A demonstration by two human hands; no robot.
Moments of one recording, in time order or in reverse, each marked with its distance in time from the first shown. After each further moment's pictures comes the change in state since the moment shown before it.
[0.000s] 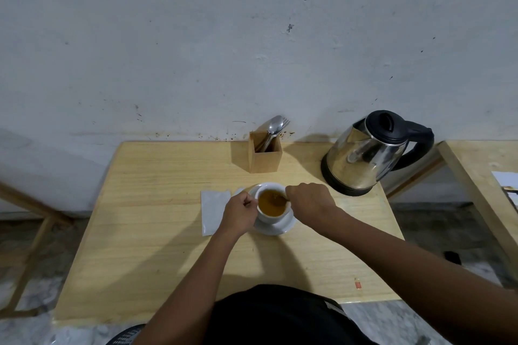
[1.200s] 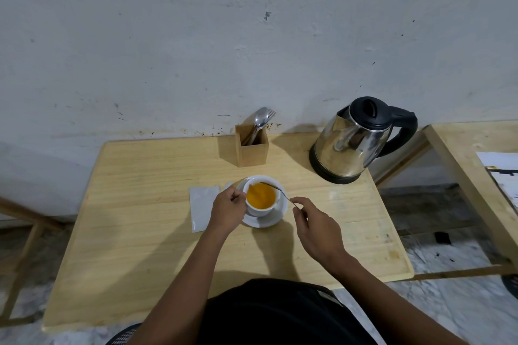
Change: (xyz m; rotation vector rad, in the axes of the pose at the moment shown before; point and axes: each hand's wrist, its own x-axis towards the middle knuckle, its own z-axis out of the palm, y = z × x) left_hand -0.007 0.000 0.002 -0.052 0.042 0.023; right_hand -0.064 -0.002 0.079 0.833 0.294 0.312
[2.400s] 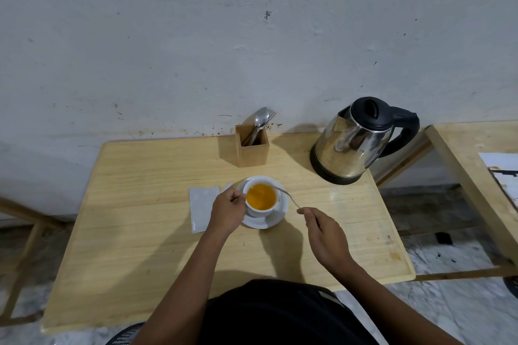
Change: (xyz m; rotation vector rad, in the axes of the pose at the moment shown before) left_hand -0.001 0.001 0.001 -0.022 -0.006 -0.019; right_hand -0.006 0.014 -0.002 0.277 -0.010 0.160
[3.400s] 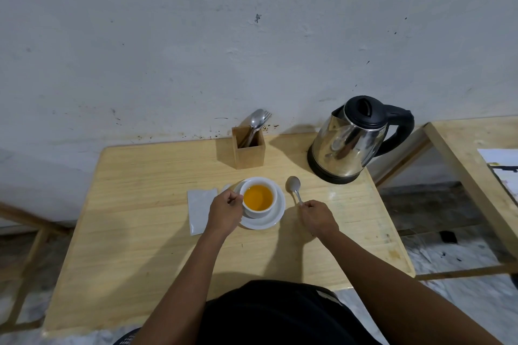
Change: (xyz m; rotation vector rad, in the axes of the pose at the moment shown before) left_hand -0.001 0.003 0.002 0.034 0.033 0.022; right_hand 0.079 0.037 0.024 -0.036 -0.066 0.362
